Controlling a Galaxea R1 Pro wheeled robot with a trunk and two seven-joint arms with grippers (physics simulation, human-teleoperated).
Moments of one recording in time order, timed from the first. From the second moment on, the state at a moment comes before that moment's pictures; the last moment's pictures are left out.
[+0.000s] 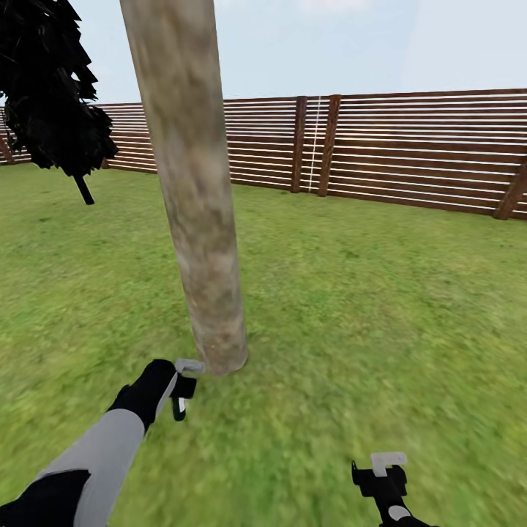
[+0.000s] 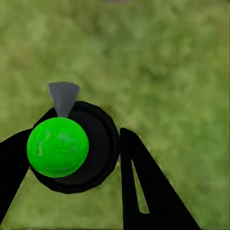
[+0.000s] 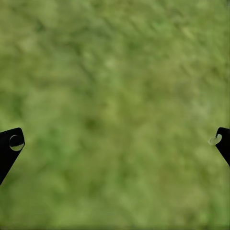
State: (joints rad) left arm -0.84 -0.03 0.12 -0.50 -0.30 0.72 -0.12; right arm -0.55 -0.05 0.39 -0.03 -0.25 -0.40 -0.22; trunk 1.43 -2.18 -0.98
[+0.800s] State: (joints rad) left arm -0.94 -0.07 0.12 -0.59 -0.29 0.83 -0.13; right arm -0.55 -0.05 0.39 -0.03 -0.25 -0.40 -0.22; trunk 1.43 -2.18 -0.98
